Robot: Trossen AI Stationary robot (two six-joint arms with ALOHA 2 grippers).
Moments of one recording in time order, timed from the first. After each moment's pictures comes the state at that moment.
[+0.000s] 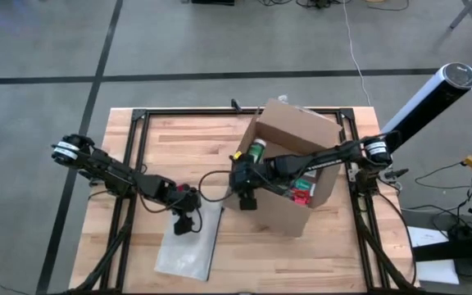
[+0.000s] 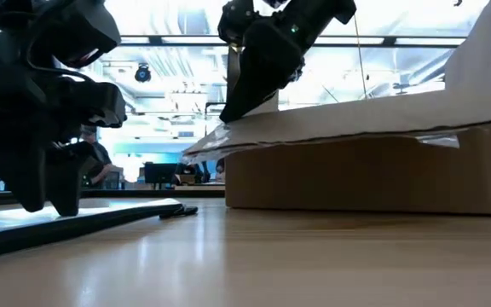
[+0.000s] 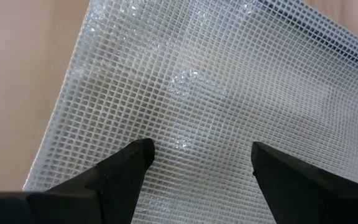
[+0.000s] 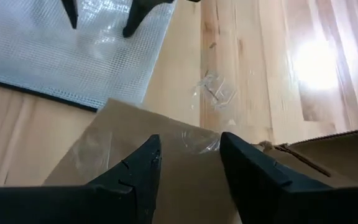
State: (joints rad) left arm -0.31 1.42 0.56 -0.27 0.08 -0.53; right arm 0.03 1.83 1.38 -0.42 0.10 -0.10
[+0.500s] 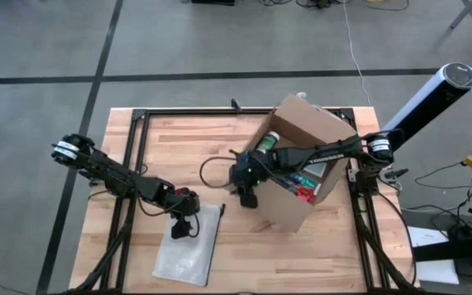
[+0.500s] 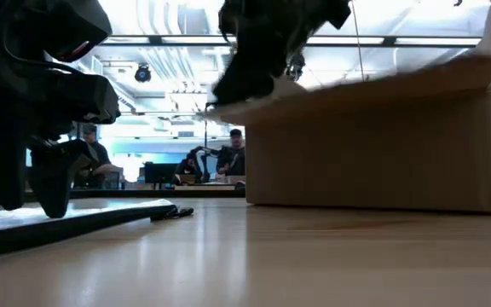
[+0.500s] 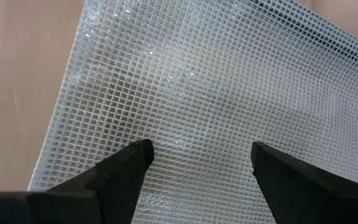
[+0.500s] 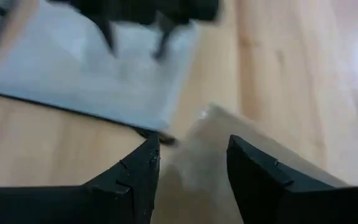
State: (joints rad) left arm -0.35 1.41 0.56 -0.26 0.09 -0.53; right arm 0.06 1.81 1.38 -0.28 -0.16 0.02
